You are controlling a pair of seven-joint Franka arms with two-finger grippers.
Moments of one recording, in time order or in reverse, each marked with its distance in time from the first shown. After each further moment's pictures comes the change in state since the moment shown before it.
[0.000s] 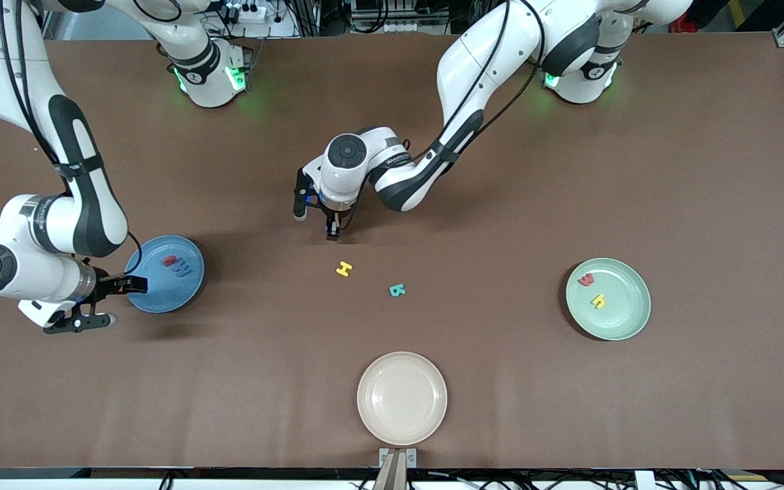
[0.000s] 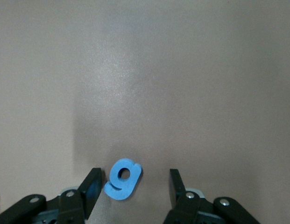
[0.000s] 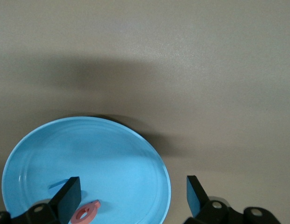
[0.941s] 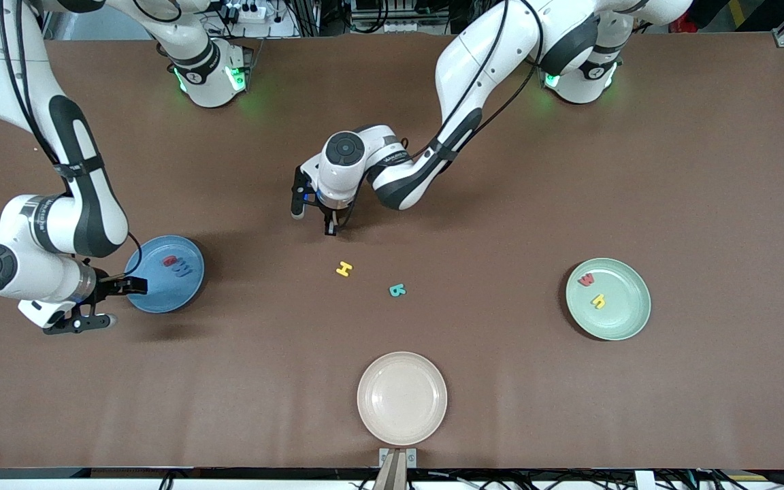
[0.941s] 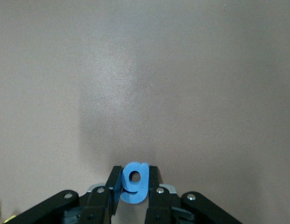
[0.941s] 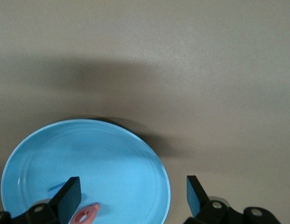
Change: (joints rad) left arm -0.011 0.001 0.006 0.012 -0.004 -0.001 0.000; right arm 0.000 0.002 0.000 0.001 -0.001 0.011 0.001
